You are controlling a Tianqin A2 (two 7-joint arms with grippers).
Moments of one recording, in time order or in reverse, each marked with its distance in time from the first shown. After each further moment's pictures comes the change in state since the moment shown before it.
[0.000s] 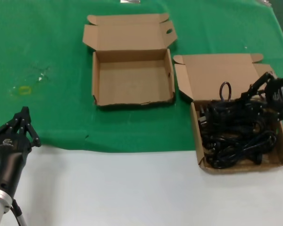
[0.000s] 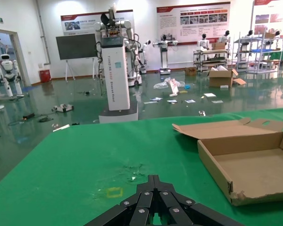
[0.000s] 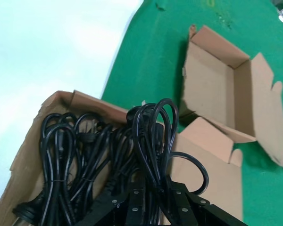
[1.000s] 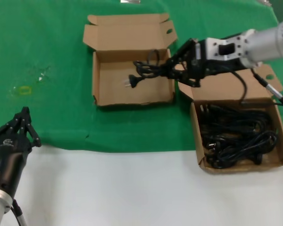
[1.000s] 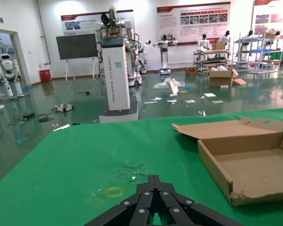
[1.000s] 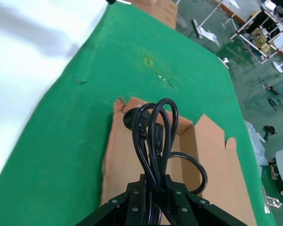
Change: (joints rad) left arm 0.000 0.000 0.000 0.000 0.000 0.000 0.000; right arm 0.227 -0.400 -0.059 -0.308 -0.031 0.135 0.093
